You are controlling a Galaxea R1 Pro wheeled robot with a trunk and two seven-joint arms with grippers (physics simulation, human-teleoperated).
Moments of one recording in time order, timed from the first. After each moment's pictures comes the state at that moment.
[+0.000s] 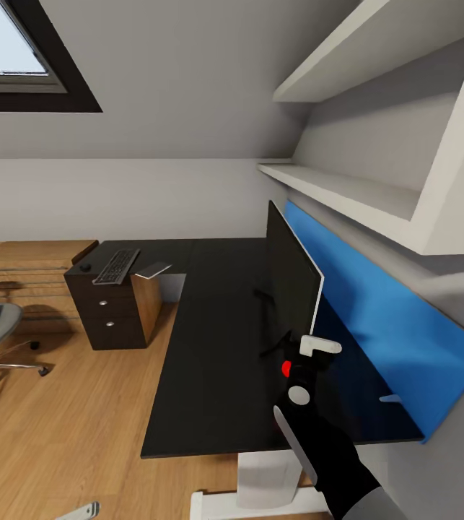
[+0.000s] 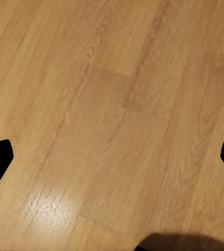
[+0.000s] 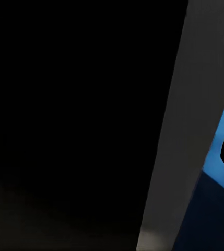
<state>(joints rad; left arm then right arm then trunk) -0.15 0.01 0.40 -0.64 -0.07 0.06 0.14 -0.49 0.08 0.39 -1.16 -0.10 0.07 -0.80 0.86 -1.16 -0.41</state>
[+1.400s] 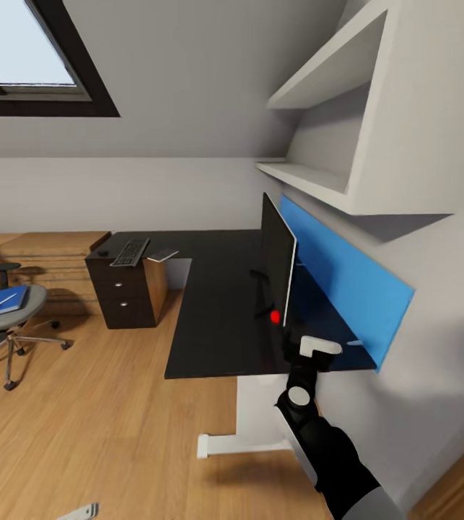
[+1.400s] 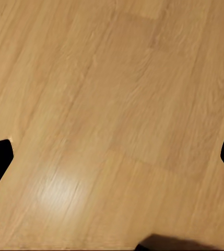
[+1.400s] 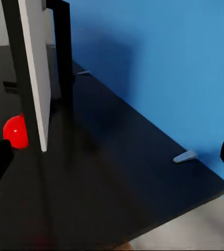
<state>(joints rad) -0.15 0.01 0.40 -0.63 -0.07 0.07 0.14 -0.49 0.08 0.39 -1.16 -0.10 0.07 -0.80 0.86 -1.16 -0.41</state>
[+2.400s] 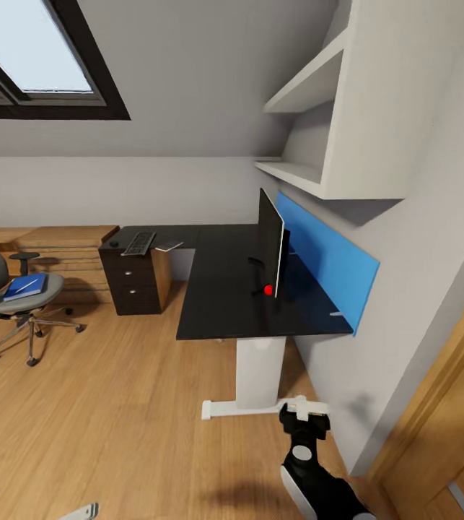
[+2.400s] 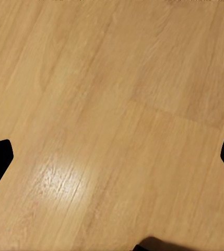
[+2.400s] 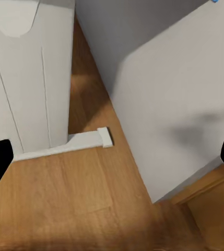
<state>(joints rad) -0.15 0.01 0.40 -0.63 -0.06 0.06 0.14 -0.47 0.09 0.39 -0.61 -0.21 -0.08 -0.63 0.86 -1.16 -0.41</state>
